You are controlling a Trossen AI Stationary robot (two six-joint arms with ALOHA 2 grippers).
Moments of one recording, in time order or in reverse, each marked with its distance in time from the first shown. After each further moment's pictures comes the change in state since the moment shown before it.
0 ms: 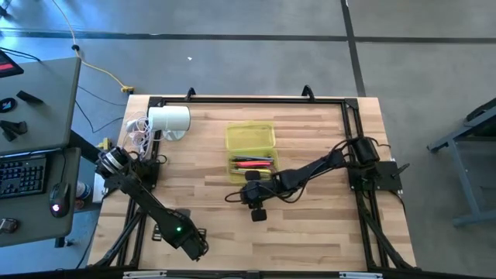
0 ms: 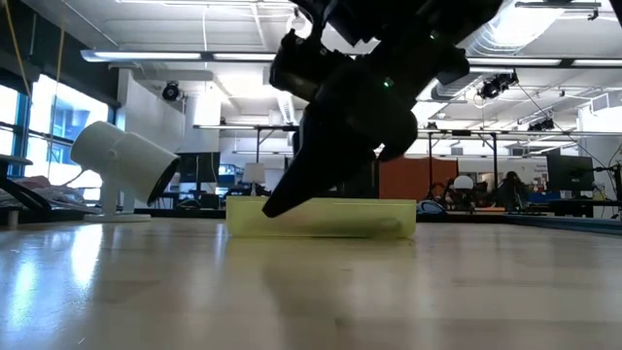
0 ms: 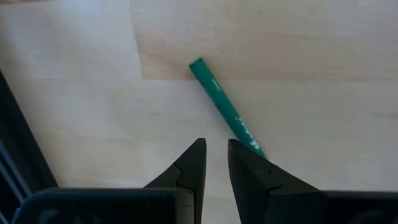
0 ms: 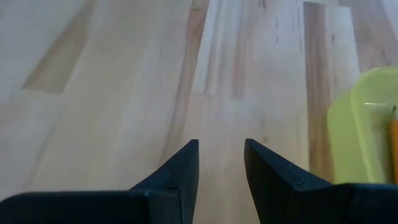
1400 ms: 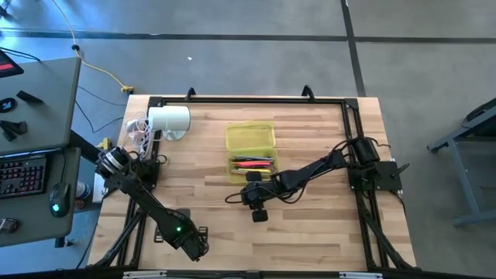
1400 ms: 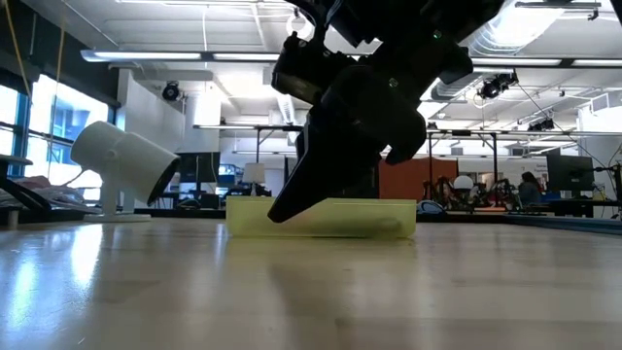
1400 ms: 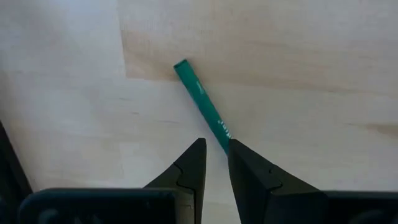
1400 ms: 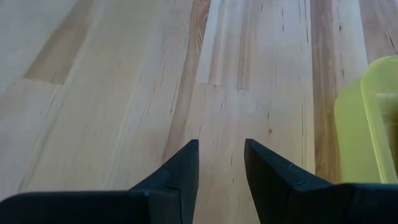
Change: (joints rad) left arm -0.001 -0.001 0.001 0.024 -0.047 -0.077; right arm 0.005 0.000 0.000 -0.026 0.000 0.007
